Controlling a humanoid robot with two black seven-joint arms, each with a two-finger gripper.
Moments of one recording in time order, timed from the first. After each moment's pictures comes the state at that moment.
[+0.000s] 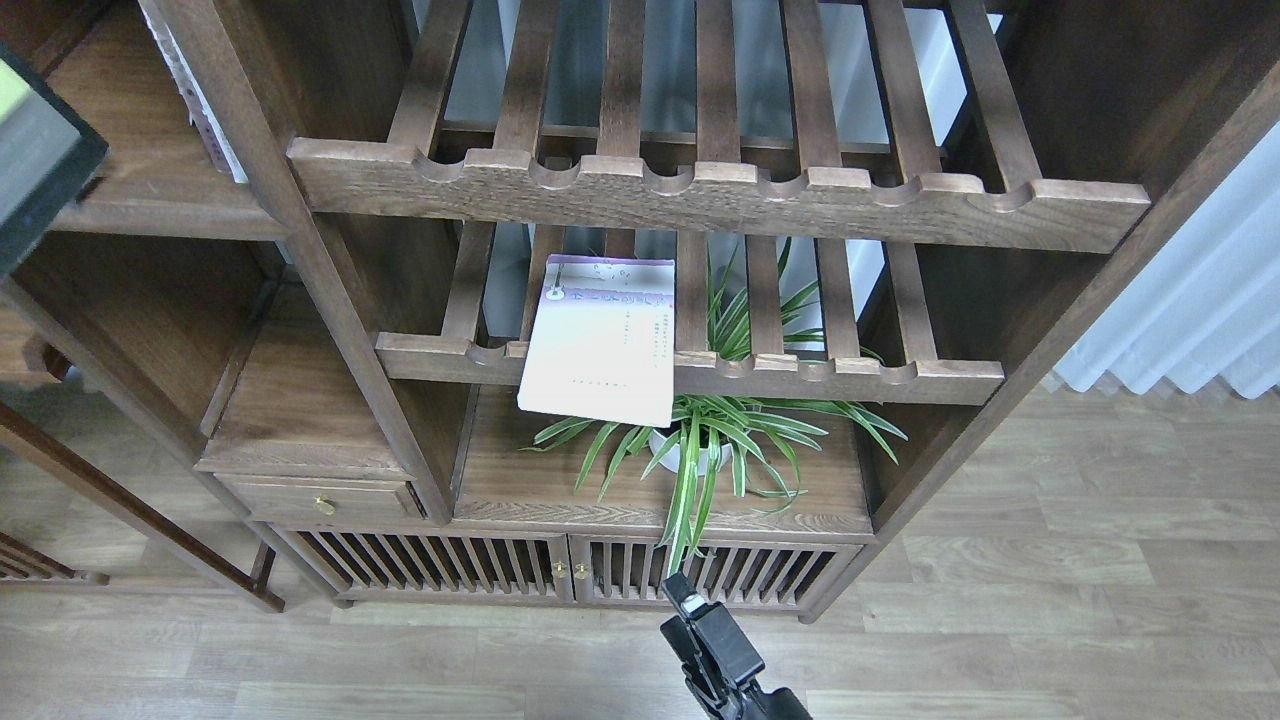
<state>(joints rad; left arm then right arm) -0.26 0.94 -1.70 -1.31 0.33 -0.49 0.14 -0.34 0.01 0.83 1.21 0.01 0.58 0.15</state>
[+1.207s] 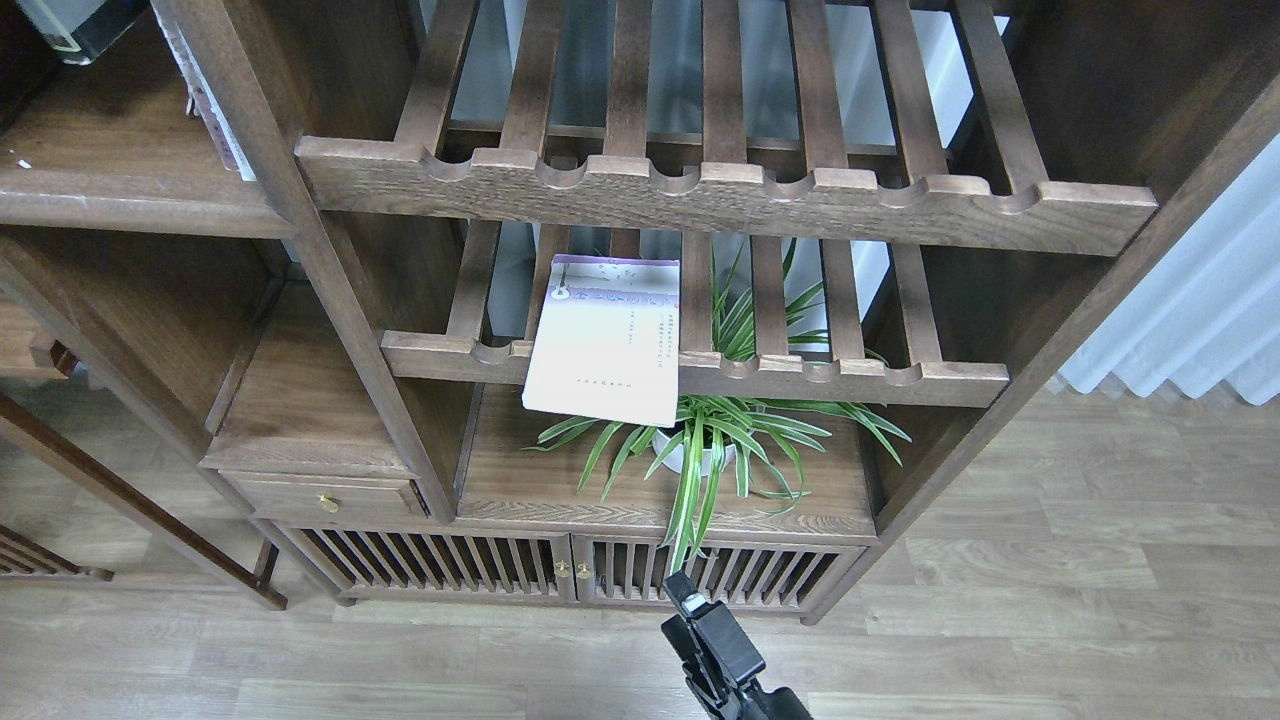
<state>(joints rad) -1.09 0.69 -1.14 -0.81 0.54 -0.49 0.21 -0.34 0.01 0.84 1.21 0.01 0.58 0.15</state>
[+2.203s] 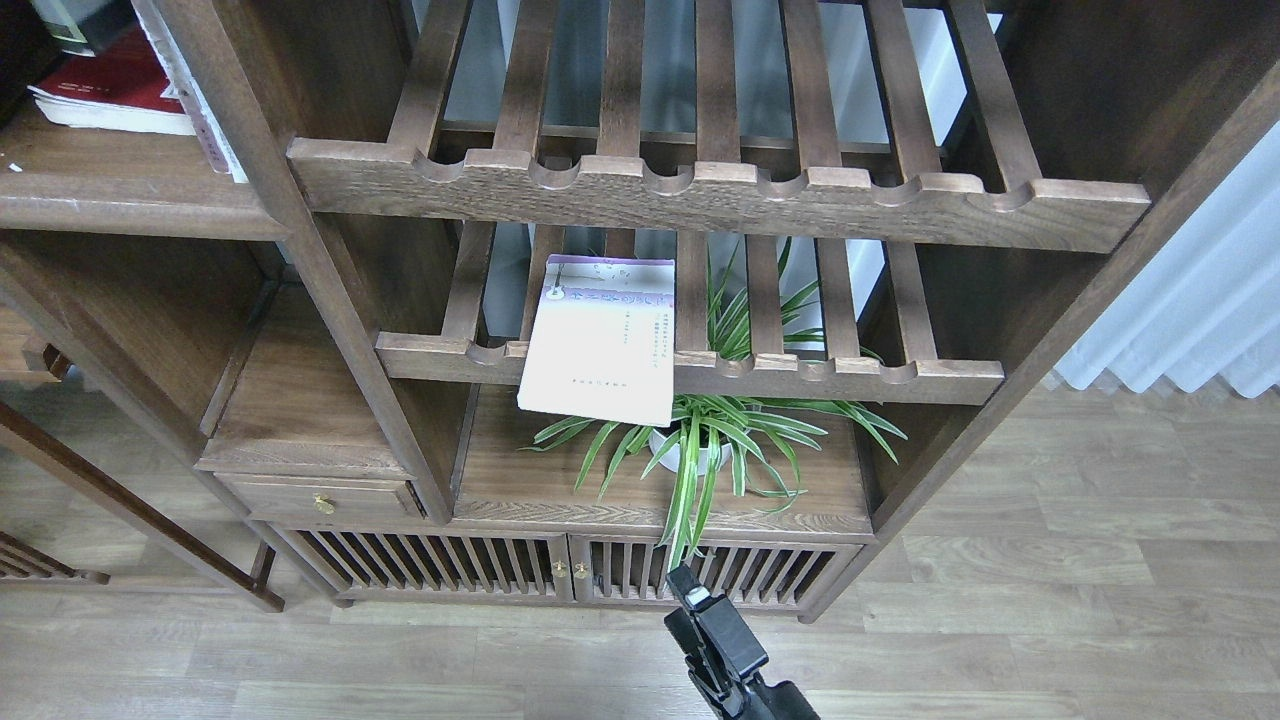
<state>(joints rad) -1.11 0.65 -1.13 -0.83 0.54 -0.49 0.26 -0.33 0.01 0.84 1.21 0.01 0.58 0.15</state>
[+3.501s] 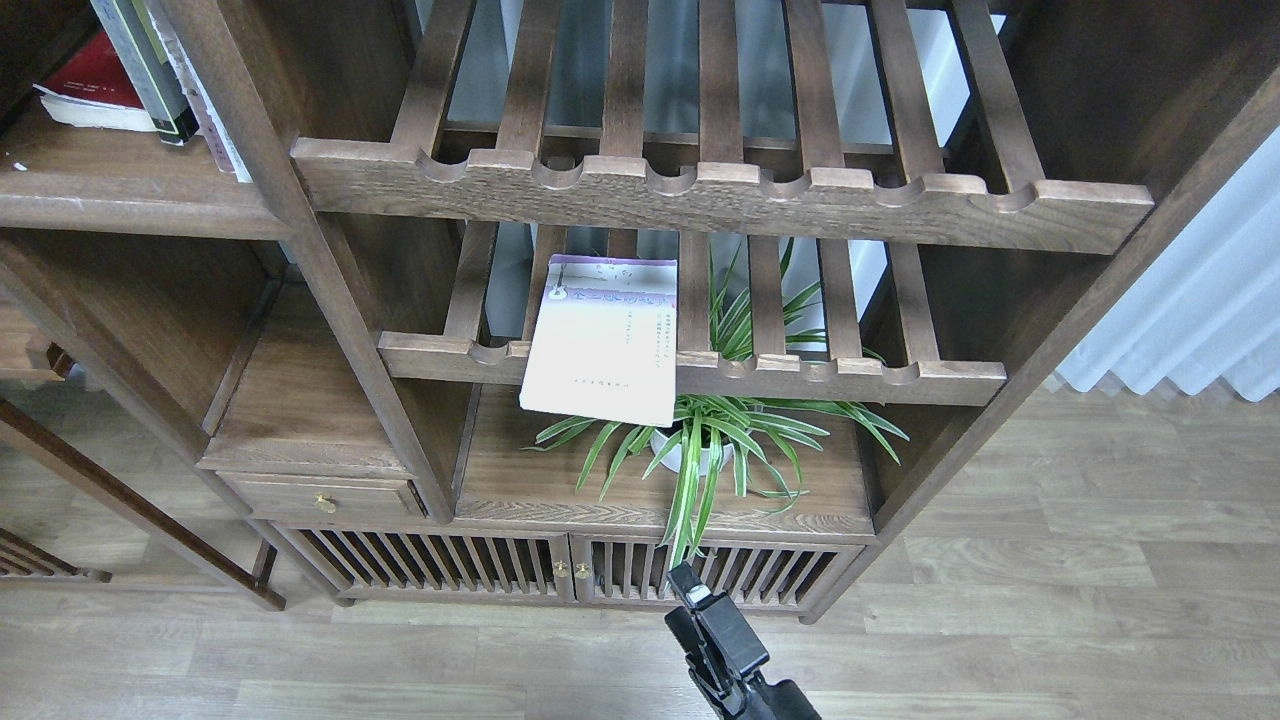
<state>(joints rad) -0.78 0.73 -1.43 -1.07 0.35 -0.49 0.25 -0.33 0.01 0.84 1.21 0.02 0.58 0.15</state>
